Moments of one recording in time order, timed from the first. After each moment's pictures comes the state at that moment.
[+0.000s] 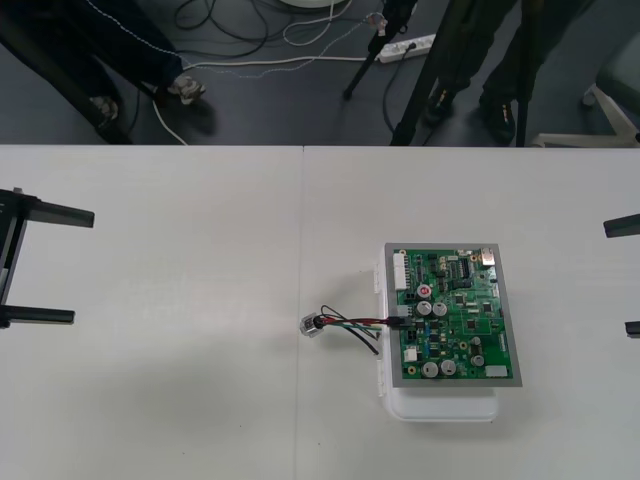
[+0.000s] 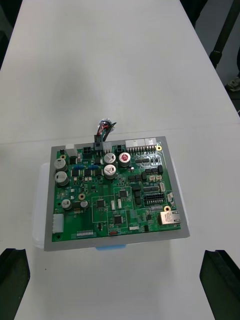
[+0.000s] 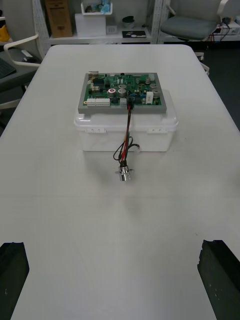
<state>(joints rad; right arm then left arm) 0.06 -1.00 -0.44 -1.96 1.19 -1.57 -0.27 0.02 1.15 0.16 -1.80 -0.93 -1.38 -0.04</state>
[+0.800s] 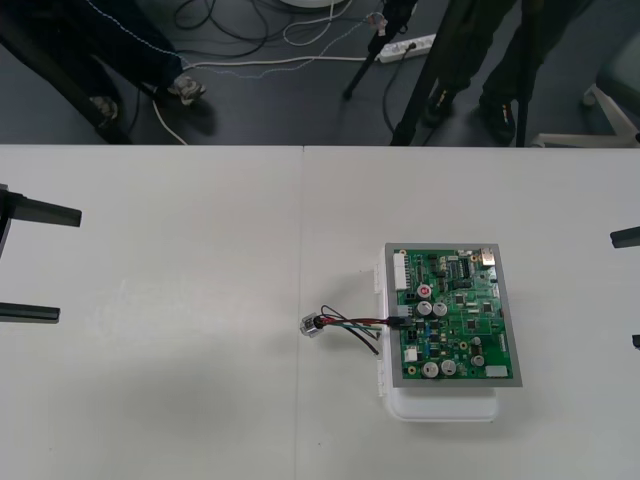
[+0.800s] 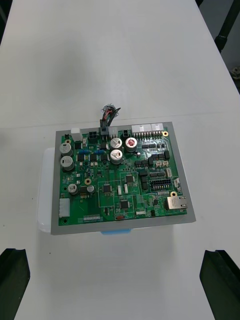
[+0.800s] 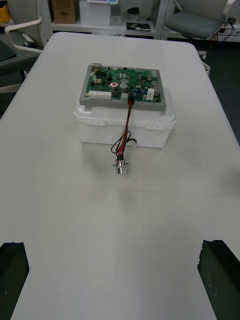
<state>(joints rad) 0.11 -1.00 -0.47 -2.01 1.23 -1.57 -0.26 0.04 1.19 0.19 -1.82 -0.92 -1.38 0.04</state>
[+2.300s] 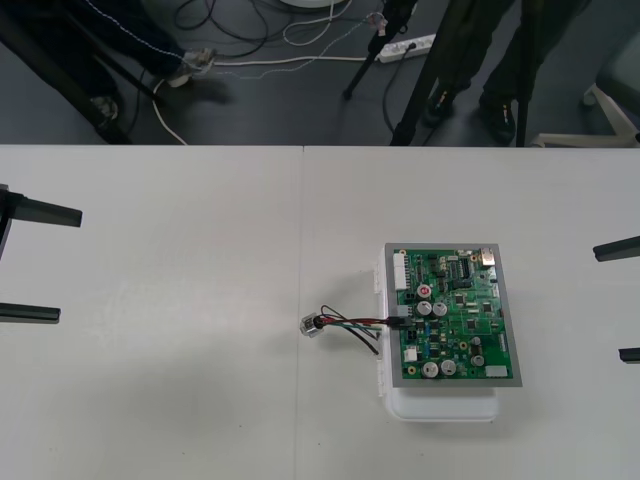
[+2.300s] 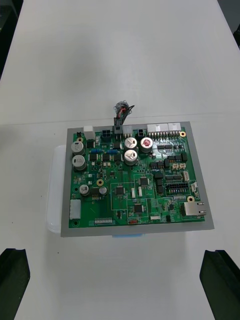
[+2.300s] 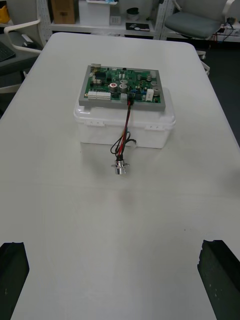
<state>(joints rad) 0.11 -1.00 -0.43 -2.04 1.25 -1.57 -0.26 0.04 1.19 0.19 -1.82 -0.92 -1.38 0.04</state>
